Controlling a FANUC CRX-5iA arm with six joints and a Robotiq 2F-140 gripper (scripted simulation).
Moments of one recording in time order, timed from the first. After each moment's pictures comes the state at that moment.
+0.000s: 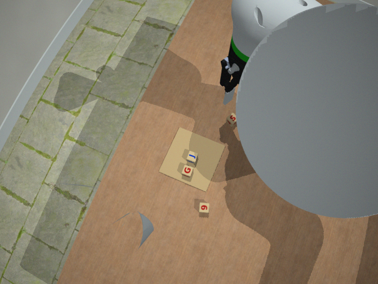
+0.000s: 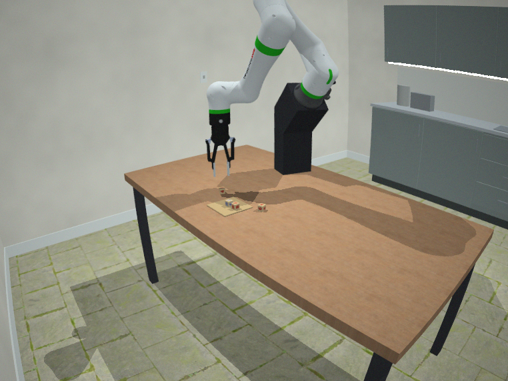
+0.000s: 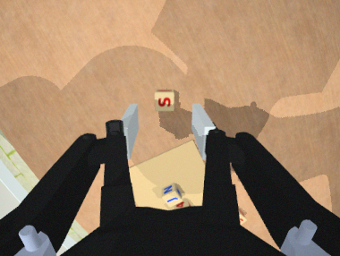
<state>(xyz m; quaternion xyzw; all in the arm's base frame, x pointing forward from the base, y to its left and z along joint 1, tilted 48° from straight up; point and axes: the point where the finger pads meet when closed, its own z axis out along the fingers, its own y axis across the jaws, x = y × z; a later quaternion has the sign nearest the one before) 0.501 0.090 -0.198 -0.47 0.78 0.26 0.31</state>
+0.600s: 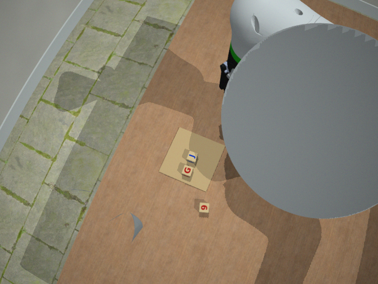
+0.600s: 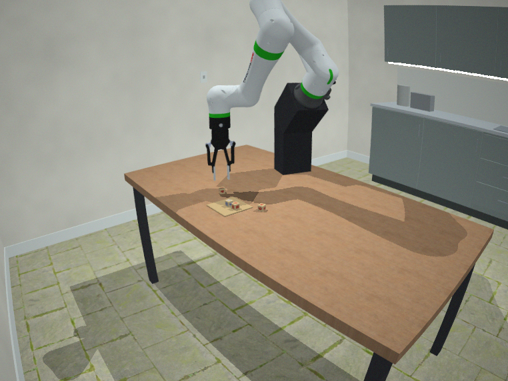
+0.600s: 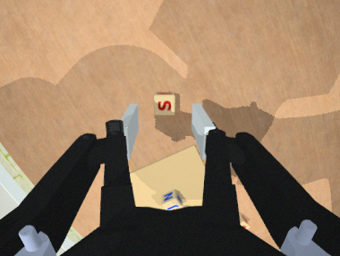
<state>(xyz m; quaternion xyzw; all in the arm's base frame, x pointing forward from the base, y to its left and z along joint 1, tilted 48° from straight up) 0.505 0.102 -0.209 -0.47 0.78 0.26 0.31</state>
